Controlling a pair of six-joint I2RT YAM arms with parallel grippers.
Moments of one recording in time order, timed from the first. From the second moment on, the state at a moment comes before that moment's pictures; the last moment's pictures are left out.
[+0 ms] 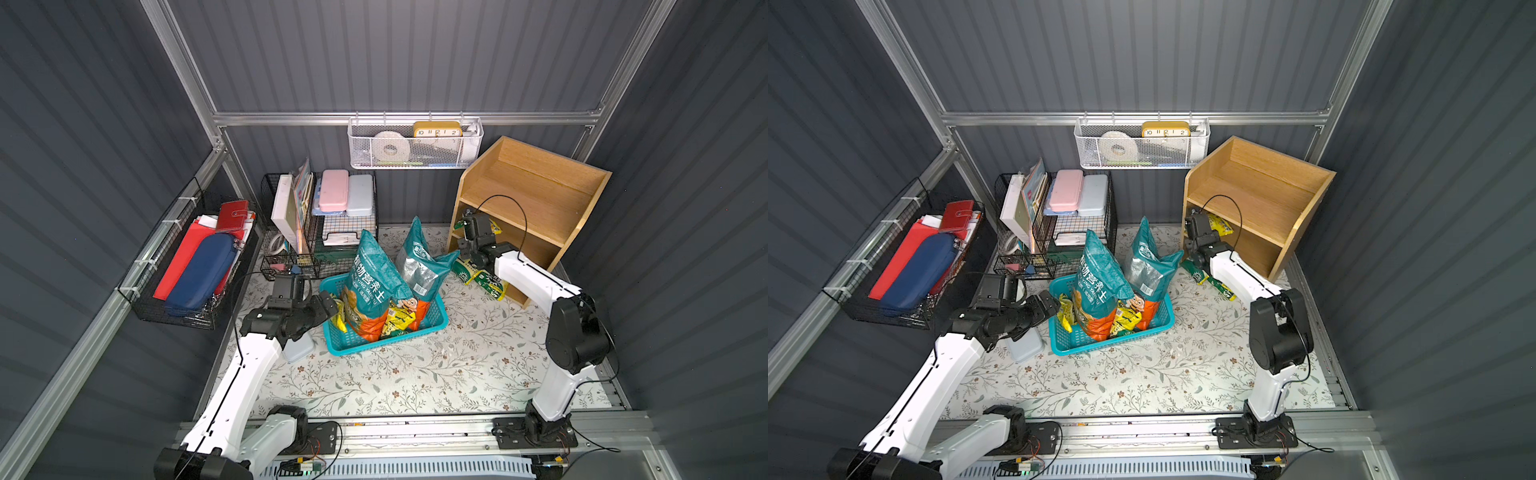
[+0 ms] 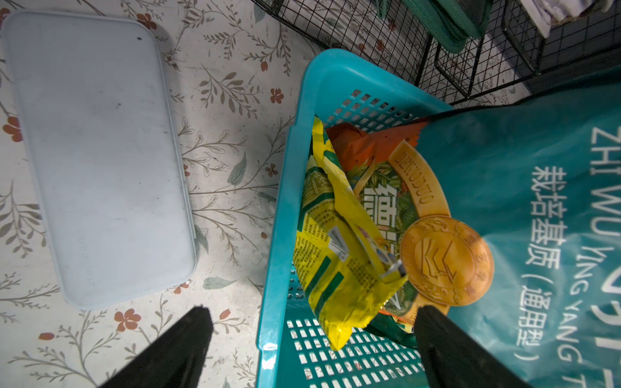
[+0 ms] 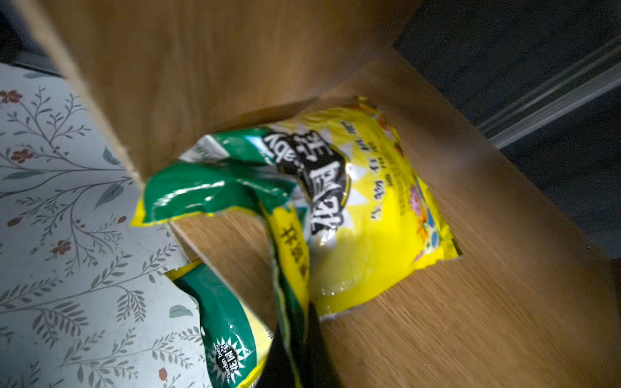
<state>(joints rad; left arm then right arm) -0.16 1.03 0.92 -0.84 0.13 -0.64 0.32 1.81 1.44 -0.31 0.47 -0.07</state>
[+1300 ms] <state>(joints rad) -0.16 1.04 0.92 -0.81 0.14 -0.64 0.78 1.22 1.38 -0.60 -0.07 0.39</state>
